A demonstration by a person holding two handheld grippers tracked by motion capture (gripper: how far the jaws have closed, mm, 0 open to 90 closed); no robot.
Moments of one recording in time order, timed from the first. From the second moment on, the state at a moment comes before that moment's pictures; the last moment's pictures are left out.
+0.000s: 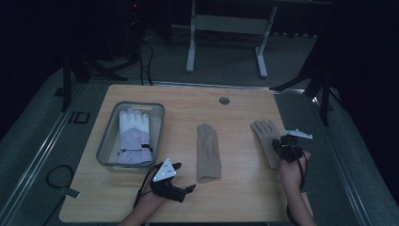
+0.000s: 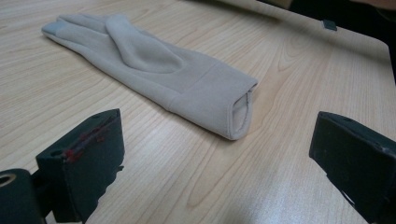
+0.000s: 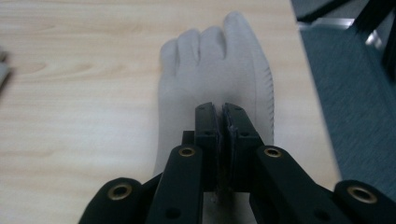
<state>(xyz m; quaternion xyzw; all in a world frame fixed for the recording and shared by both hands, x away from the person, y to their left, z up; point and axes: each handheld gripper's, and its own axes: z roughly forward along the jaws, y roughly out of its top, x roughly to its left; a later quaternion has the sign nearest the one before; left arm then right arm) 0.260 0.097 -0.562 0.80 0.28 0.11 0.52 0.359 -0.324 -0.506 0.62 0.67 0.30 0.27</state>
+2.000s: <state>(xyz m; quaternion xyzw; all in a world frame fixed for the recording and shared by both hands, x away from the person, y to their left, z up) 0.260 0.095 -0.563 0.80 0.28 0.11 0.51 0.373 -0.351 -0.548 0.42 0.83 0.32 0.19</state>
